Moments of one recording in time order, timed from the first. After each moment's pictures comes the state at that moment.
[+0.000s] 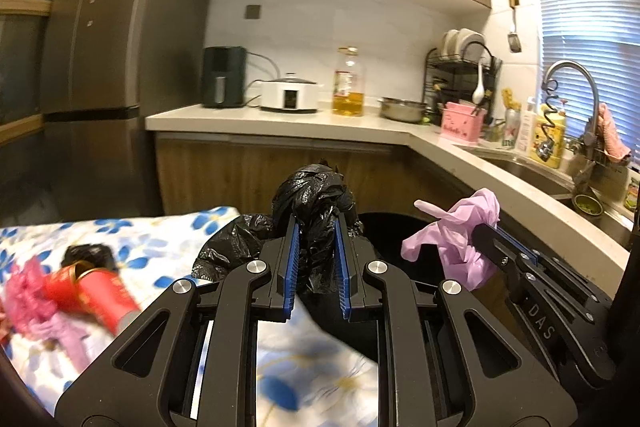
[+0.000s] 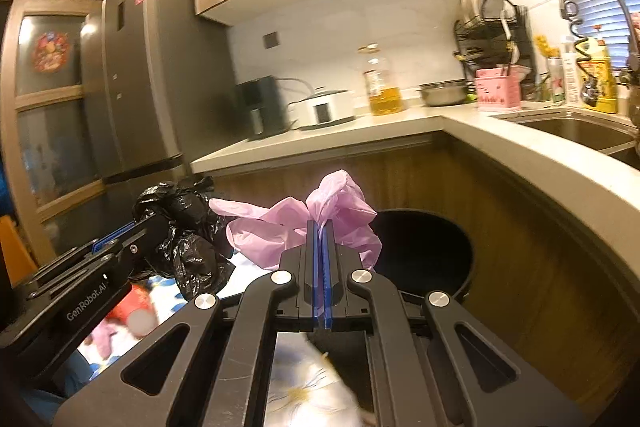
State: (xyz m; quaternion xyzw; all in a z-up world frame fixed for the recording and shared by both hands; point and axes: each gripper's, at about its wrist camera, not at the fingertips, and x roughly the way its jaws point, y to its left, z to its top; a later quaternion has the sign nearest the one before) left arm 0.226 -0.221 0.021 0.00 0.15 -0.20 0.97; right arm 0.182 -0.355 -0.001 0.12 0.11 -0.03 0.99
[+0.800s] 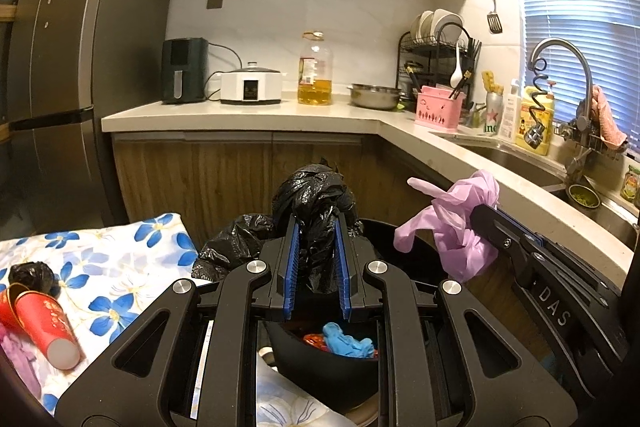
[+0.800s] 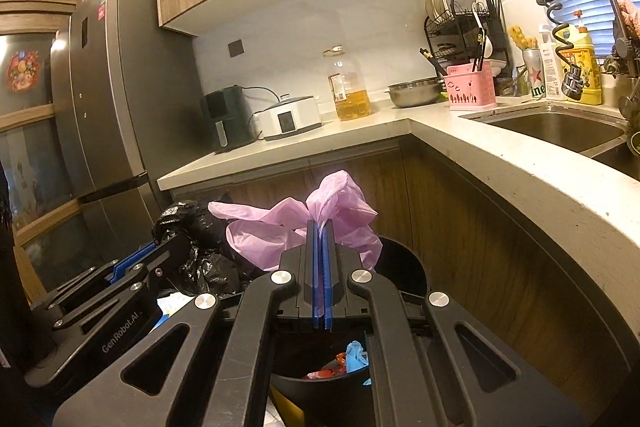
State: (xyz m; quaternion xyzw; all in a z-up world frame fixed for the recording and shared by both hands) left arm 0.270 -0.290 0.006 0.01 0.16 -0.24 0.96; right arm 0.215 -0.420 -0.003 0.14 0.11 -0.07 0.98
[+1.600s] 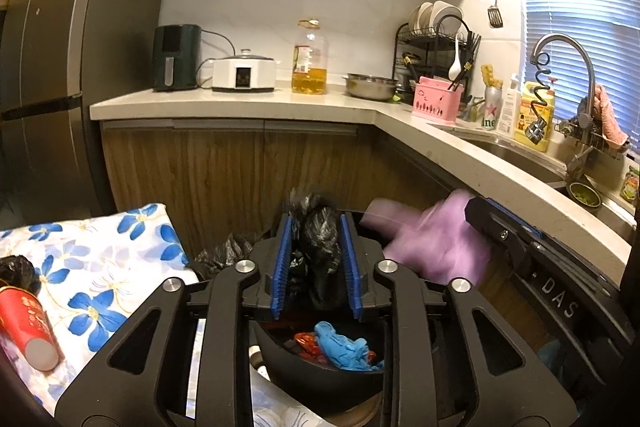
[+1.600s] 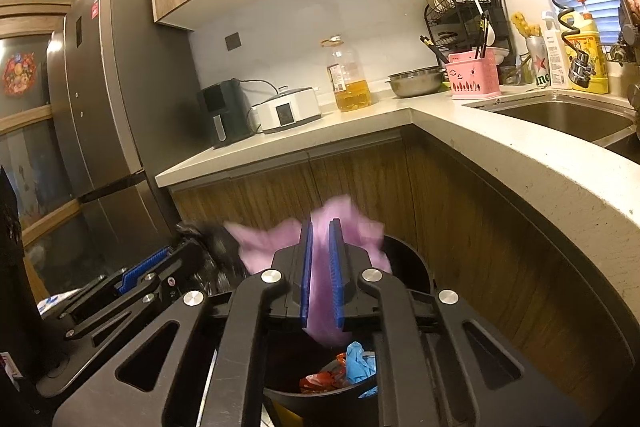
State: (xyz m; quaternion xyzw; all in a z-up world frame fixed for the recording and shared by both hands) left arm 0.294 -0.297 -0.007 0.00 0.18 -0.25 0.95; right arm 0.232 -0.429 -0.009 0.15 0.12 -0.06 0.98
